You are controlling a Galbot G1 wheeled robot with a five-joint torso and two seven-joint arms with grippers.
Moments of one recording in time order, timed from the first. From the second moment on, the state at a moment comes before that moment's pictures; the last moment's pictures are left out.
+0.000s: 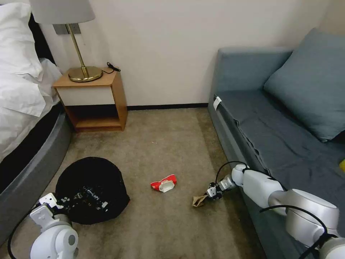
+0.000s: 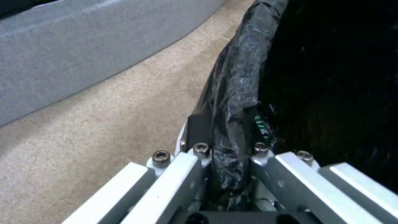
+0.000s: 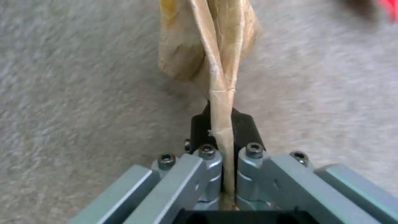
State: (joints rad) left arm 1.50 -1.48 -0.85 -2.06 -0.53 0.52 -0.52; right arm -0.25 1.17 -0.78 0.45 -0.19 0.67 -0.71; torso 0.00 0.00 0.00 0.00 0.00
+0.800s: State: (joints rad) left arm 1.50 -1.50 -0.81 -2.09 -0.54 0.55 -0.52; right arm -0.07 1.14 -0.93 1.53 0.75 0.17 -0.15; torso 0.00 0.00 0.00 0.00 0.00
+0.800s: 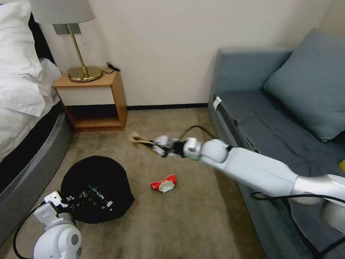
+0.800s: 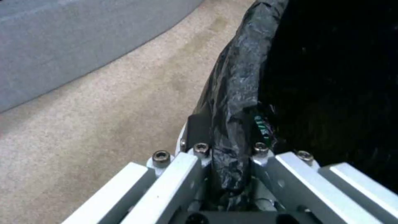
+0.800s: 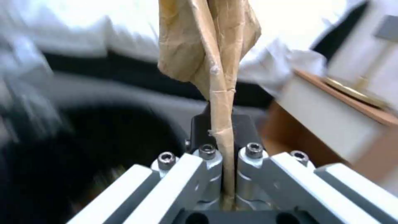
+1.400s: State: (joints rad) left arm 1.51 -1.50 -0.81 -2.11 -0.54 0.55 -0.52; right arm -0.09 1.44 -1.22 1.33 0.82 0.17 0.14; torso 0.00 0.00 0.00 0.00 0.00
